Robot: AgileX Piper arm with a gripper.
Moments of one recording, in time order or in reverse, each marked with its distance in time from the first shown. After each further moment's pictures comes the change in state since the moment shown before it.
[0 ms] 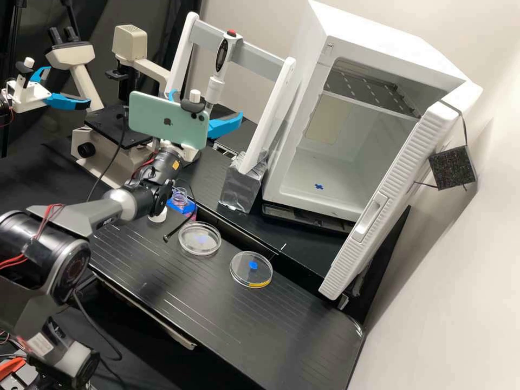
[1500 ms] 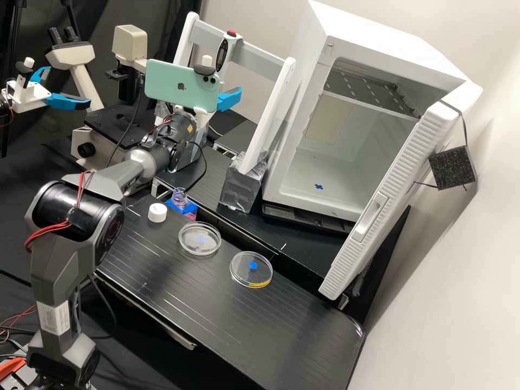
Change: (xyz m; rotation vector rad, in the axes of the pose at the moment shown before) arm 0.072 -0.003 -0.012 -0.034 -0.062 -0.067
